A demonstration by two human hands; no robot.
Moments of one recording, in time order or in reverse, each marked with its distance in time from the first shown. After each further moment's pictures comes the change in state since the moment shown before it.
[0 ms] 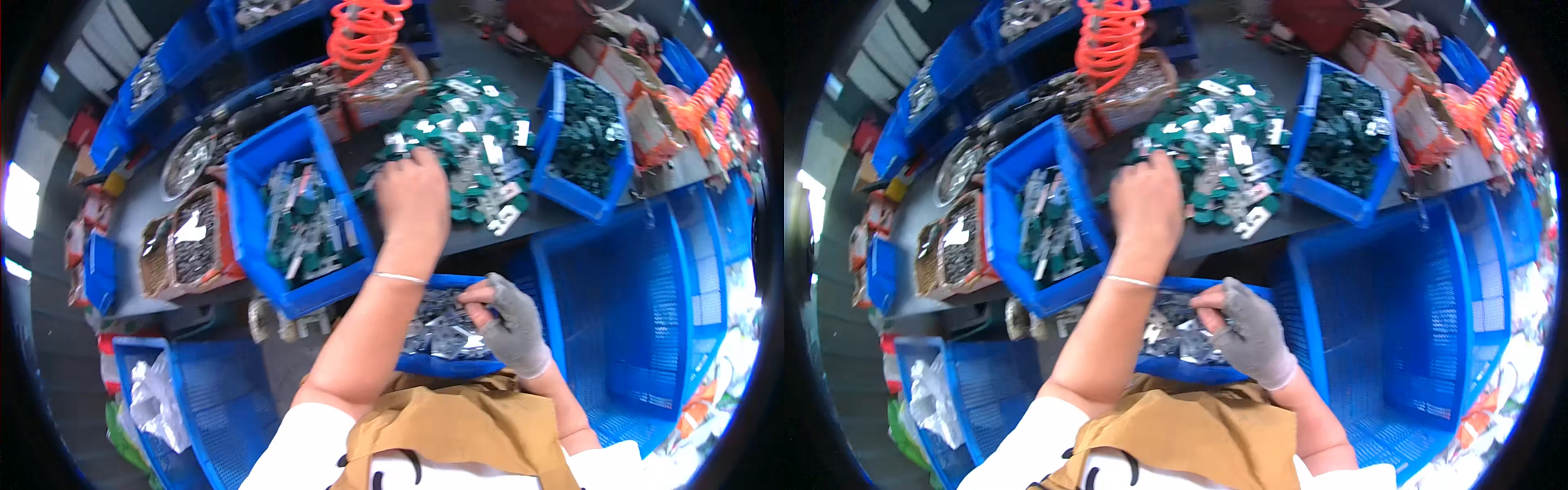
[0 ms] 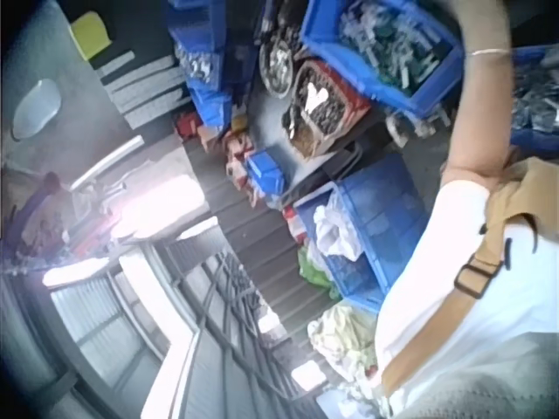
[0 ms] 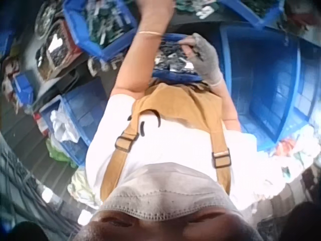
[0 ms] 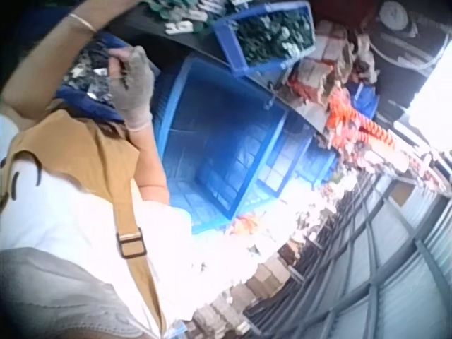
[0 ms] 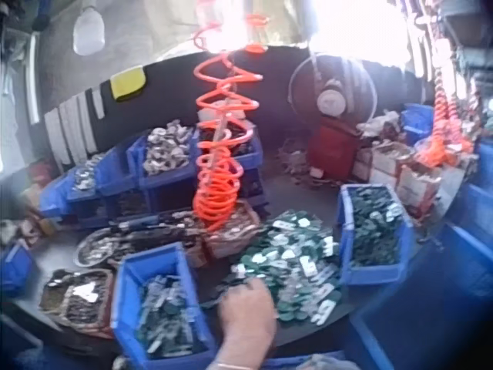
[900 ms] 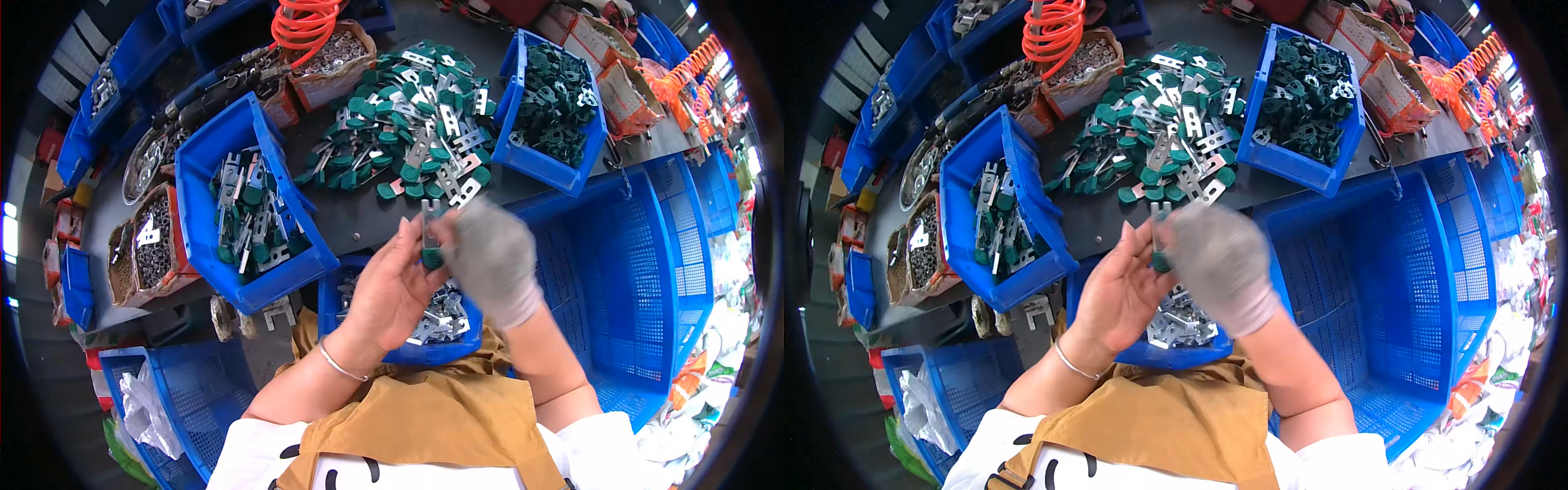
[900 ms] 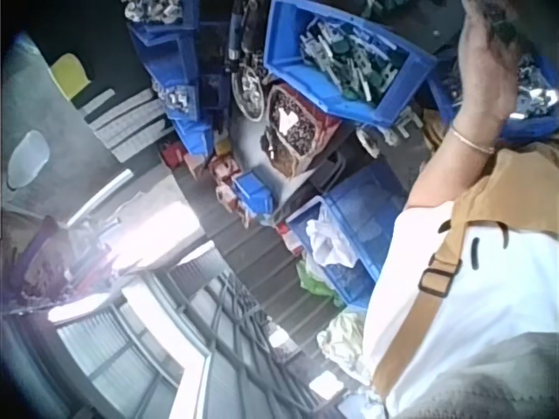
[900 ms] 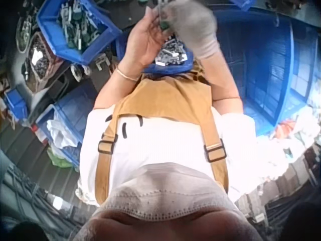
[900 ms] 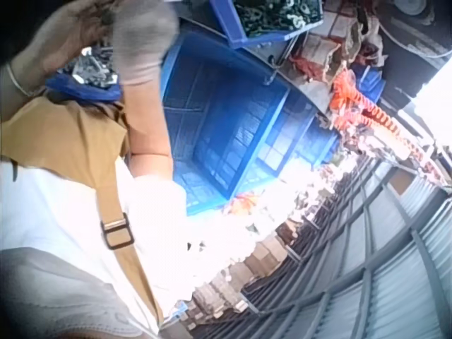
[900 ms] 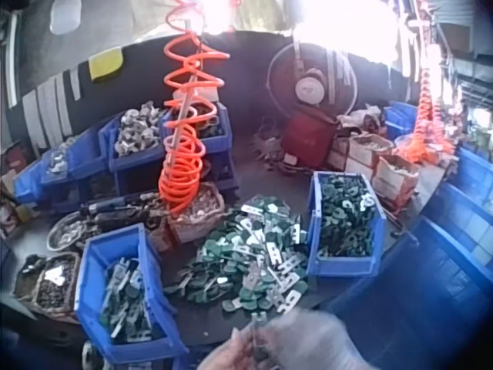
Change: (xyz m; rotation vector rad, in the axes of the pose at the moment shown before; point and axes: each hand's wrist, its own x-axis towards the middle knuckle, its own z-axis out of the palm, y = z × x) left_hand -0.106 0.013 -0.027 -2.457 -0.647 -0.857; right_hand 0.044 0.007 -0.020 -0.716 0.120 -0.188
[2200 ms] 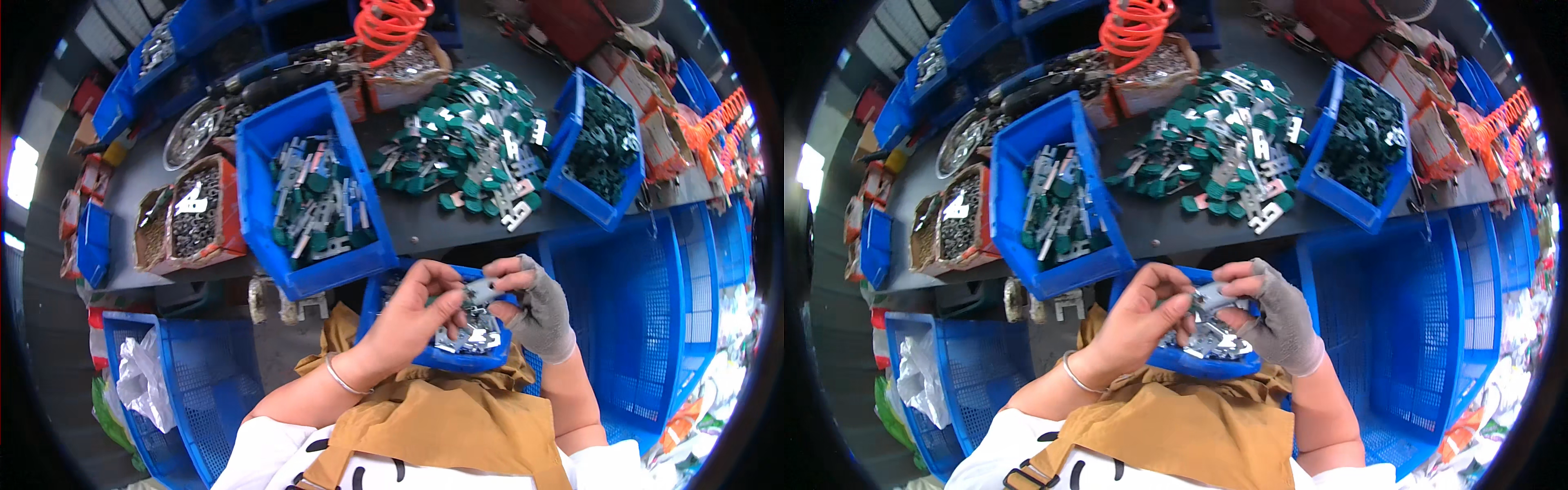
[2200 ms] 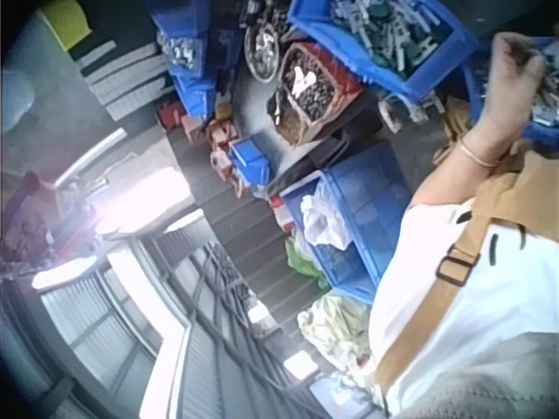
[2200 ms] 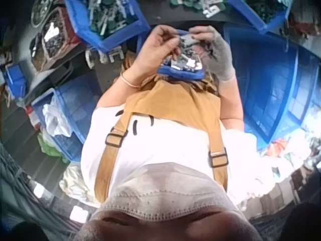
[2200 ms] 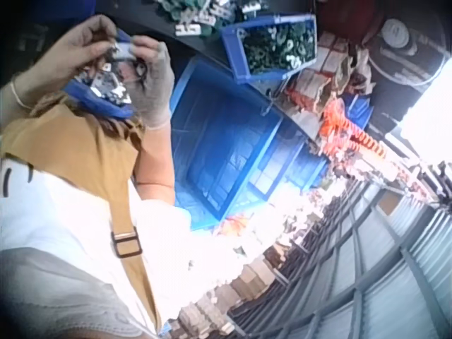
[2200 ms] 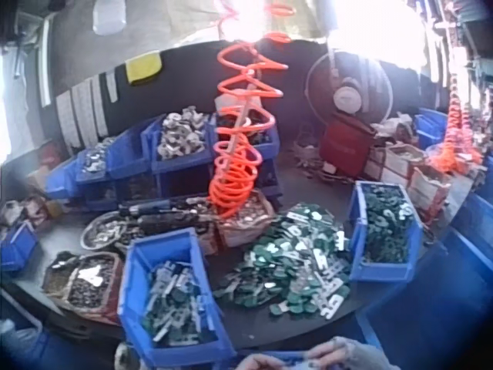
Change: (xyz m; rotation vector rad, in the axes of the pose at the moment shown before) left_hand -0.043 0.014 -0.039 0.567 -0.142 0.129; right_hand -0.034 0.002 -0.006 0.895 -0.204 0.049
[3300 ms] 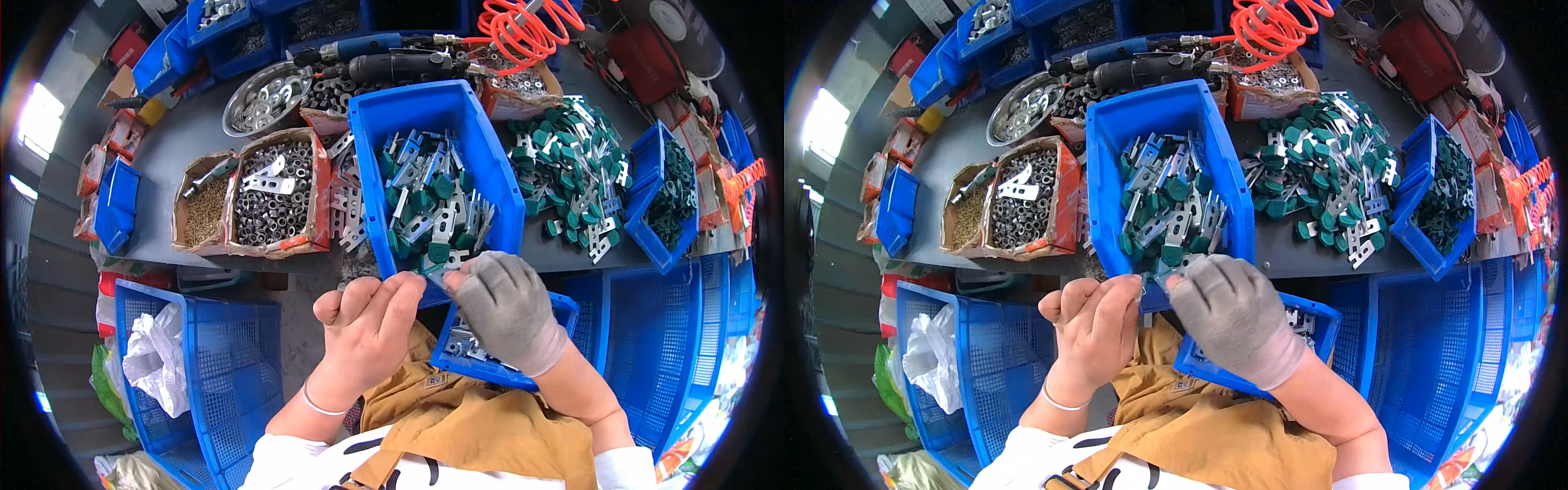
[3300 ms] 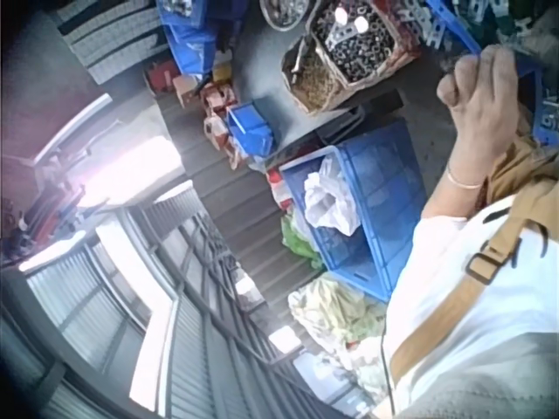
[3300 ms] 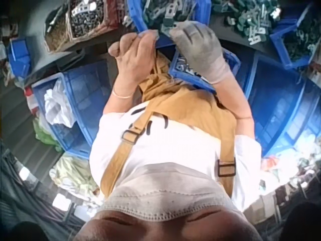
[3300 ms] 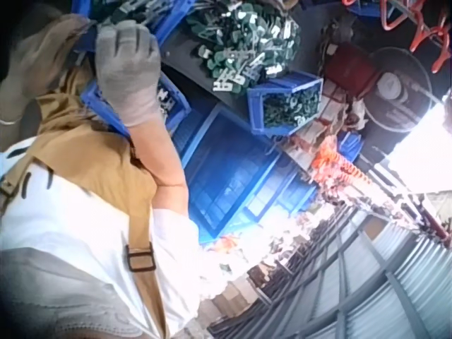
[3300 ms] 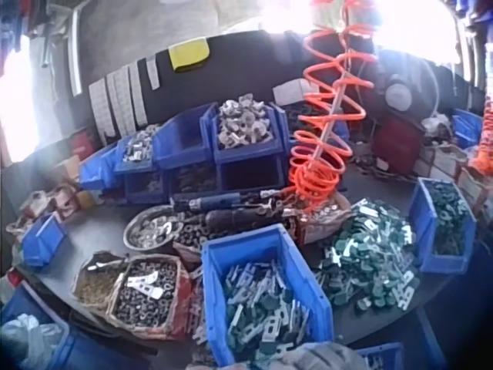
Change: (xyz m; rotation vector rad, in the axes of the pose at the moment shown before) left_hand -0.083 0.075 -0.107 1.876 0.660 0.795; right_hand 0.107 -0.037 0.146 -0.801 -0.209 -0.417
